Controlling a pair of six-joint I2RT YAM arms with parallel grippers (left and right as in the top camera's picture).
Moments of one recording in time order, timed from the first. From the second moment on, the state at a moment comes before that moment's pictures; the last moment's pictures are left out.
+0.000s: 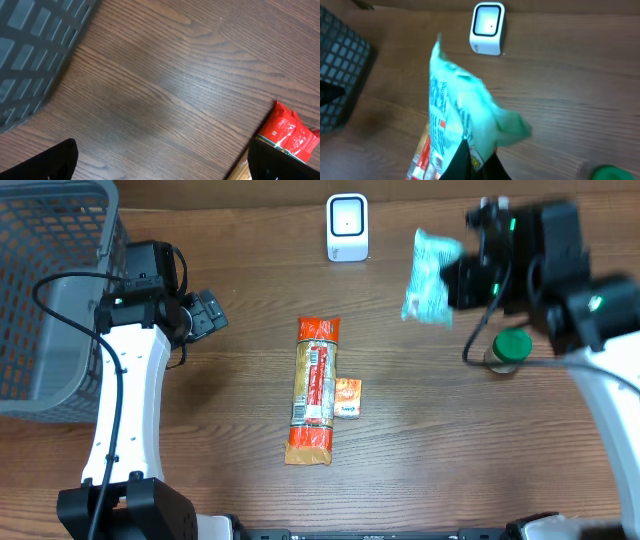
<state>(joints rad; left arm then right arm) 0.12 1.58 1.45 -1.03 -0.12 -0.39 0.28 1.58 1.90 -1.12 -0.20 0.17</state>
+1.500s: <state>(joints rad) 0.12 1.59 1.45 -1.03 -0.11 -0.39 0.63 2.50 2.35 -0.05 0.86 -0.53</state>
